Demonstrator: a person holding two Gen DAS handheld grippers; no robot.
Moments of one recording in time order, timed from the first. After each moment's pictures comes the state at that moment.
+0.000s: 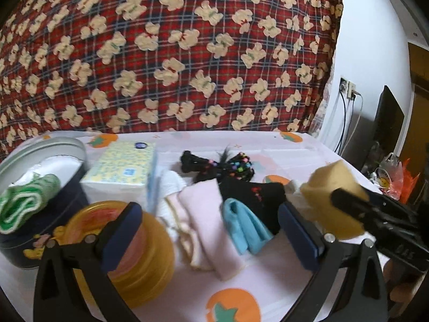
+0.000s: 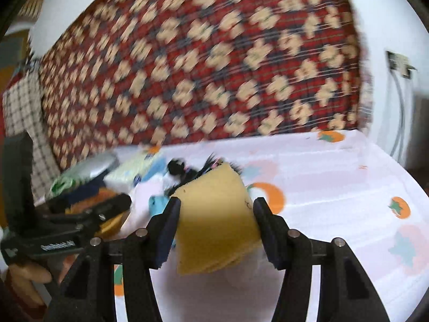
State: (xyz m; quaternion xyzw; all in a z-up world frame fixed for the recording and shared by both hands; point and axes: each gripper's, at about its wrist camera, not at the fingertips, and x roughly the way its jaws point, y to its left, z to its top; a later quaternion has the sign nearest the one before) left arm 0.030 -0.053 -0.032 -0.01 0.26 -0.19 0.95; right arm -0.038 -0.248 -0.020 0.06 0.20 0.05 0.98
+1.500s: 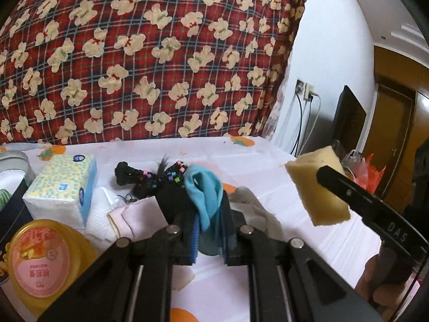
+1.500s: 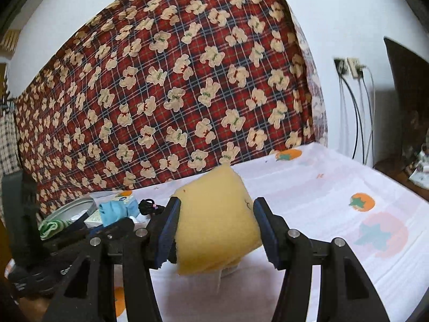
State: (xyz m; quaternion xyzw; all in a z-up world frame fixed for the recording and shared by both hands) left arm 0.021 -0.092 -0.028 -0.02 0.23 -0.30 0.92; right arm -0.070 -0.271 -0.012 0.11 0.12 -0.04 0.99
